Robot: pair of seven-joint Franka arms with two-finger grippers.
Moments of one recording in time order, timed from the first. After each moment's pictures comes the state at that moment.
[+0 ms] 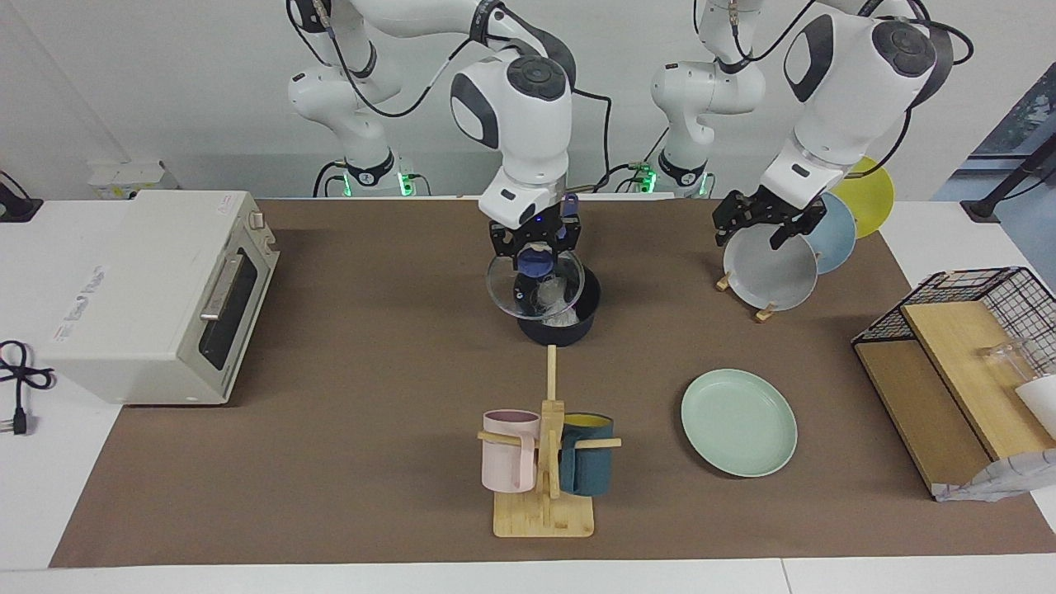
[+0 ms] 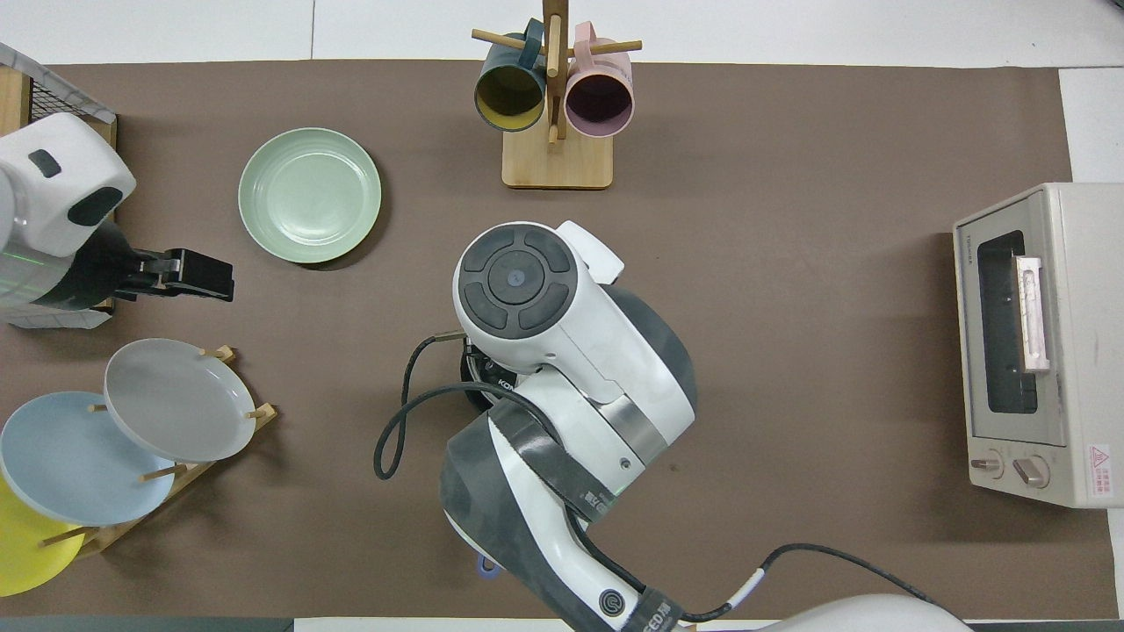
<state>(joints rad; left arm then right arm) -0.17 -0.05 -0.01 -1.69 -0.03 1.62 -0.09 0.57 0.36 0.14 -1.52 -0.03 1.85 0.65</state>
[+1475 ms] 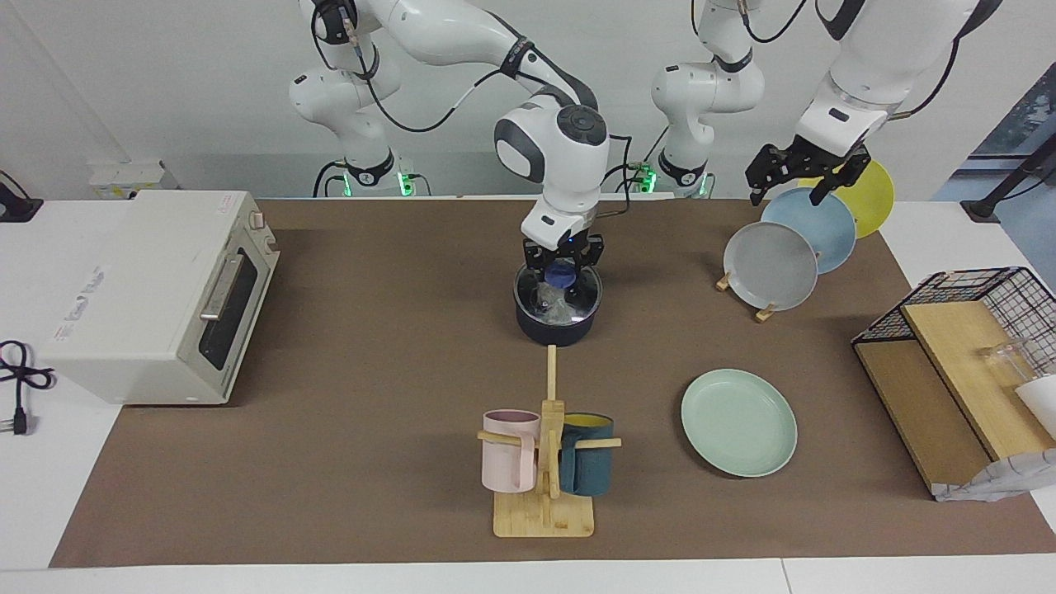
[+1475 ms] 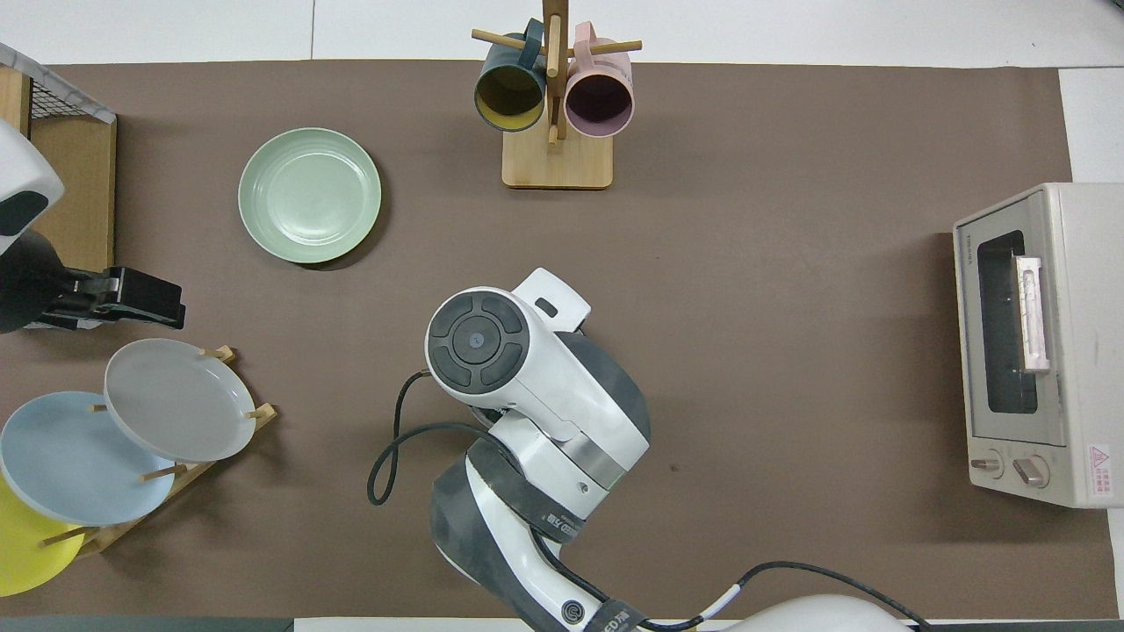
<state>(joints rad) -0.08 -0.07 -0.09 -1.60 -0.02 1.45 -0.09 0.62 0.37 0.14 -1.63 -0.06 1.97 0.72</state>
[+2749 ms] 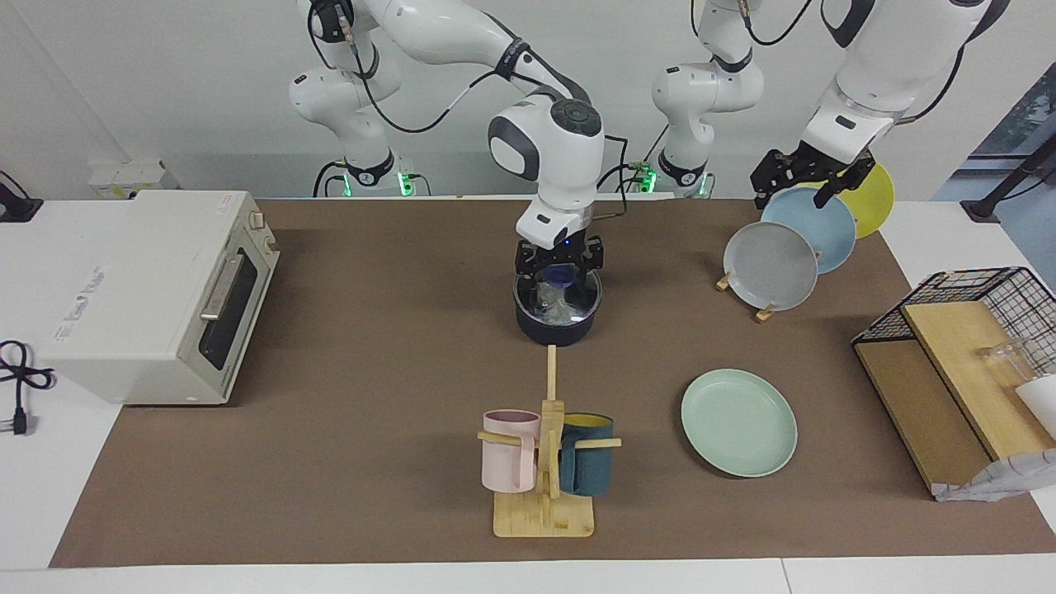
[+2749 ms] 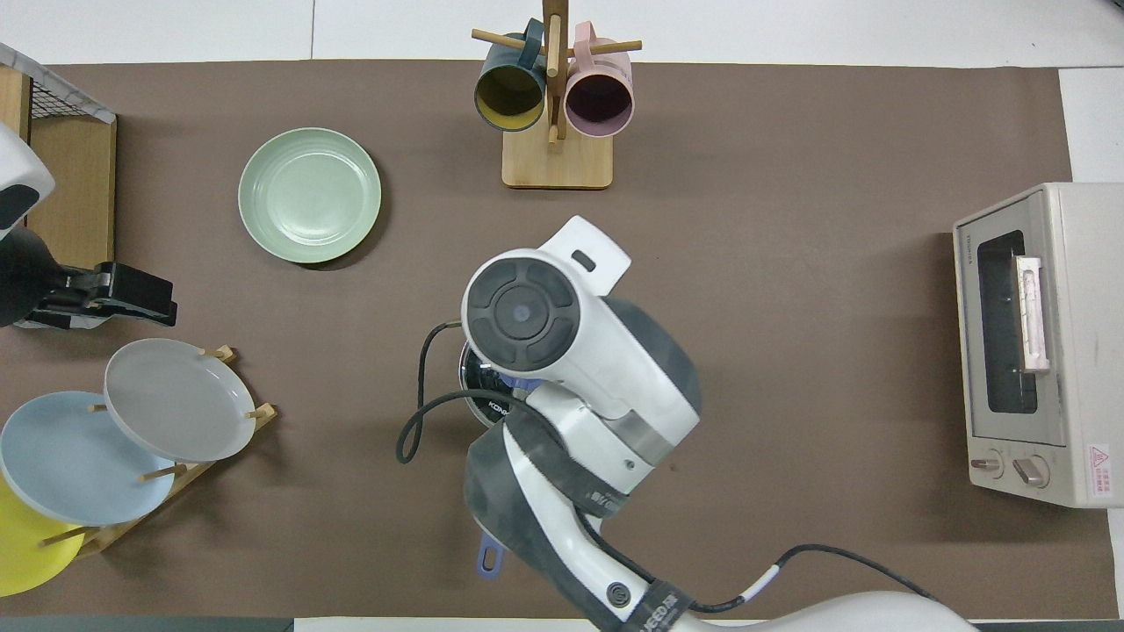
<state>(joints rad) -0.02 -0.06 -0.12 -1.60 -0.02 1.45 -0.09 0.54 0.32 0.12 -1.57 -0.16 1.97 0.68</state>
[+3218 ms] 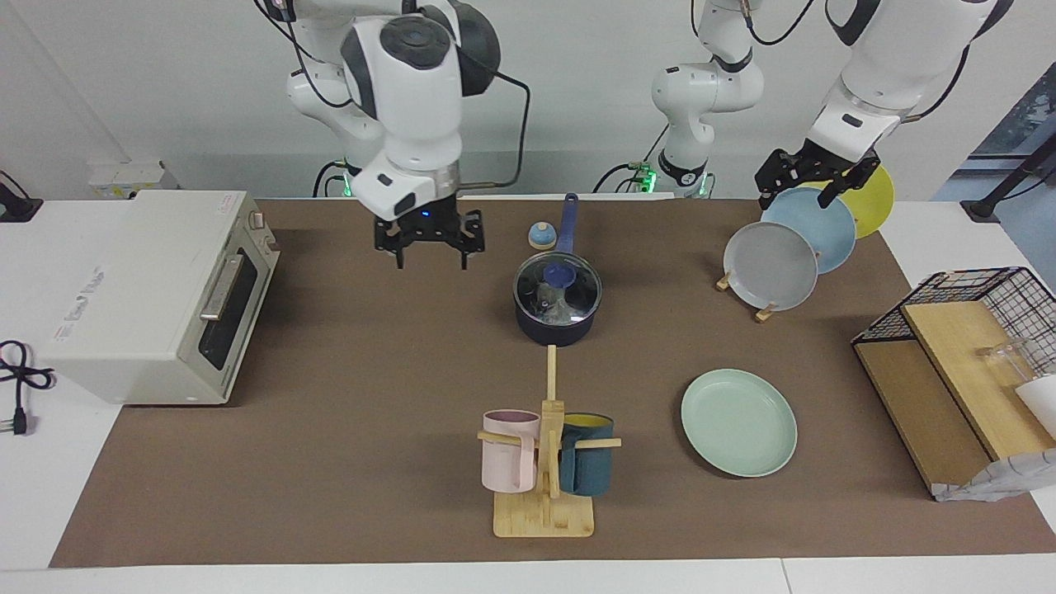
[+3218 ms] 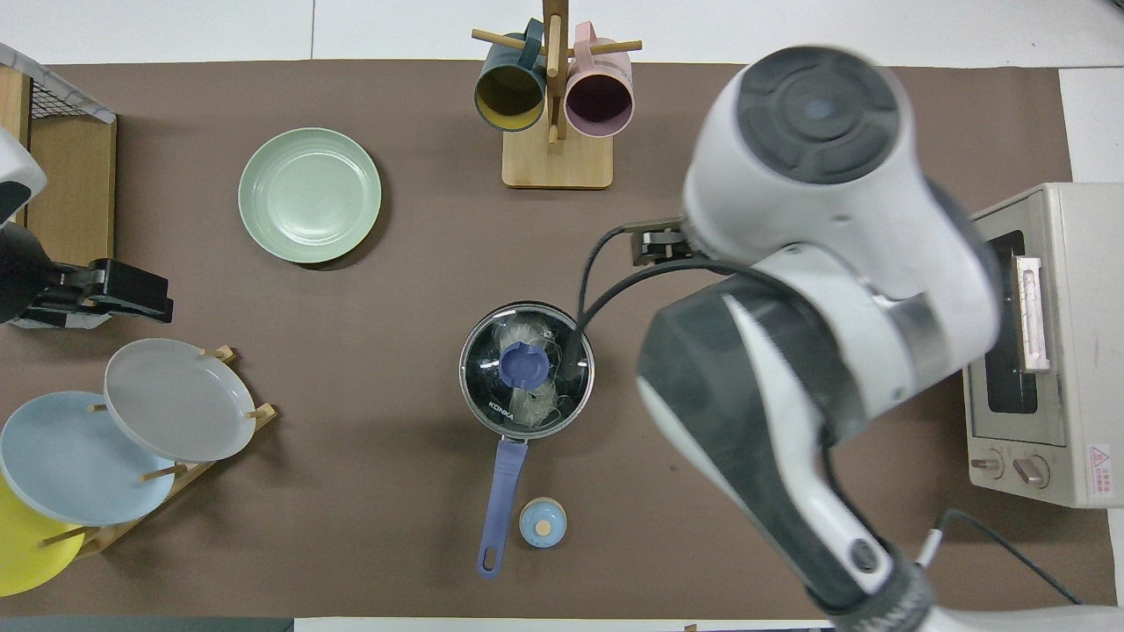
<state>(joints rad) -0.02 -0.06 -0.12 -1.59 -0.02 1.45 -0.09 0.25 0.18 0.12 -1.40 -0.09 1.55 0.36</state>
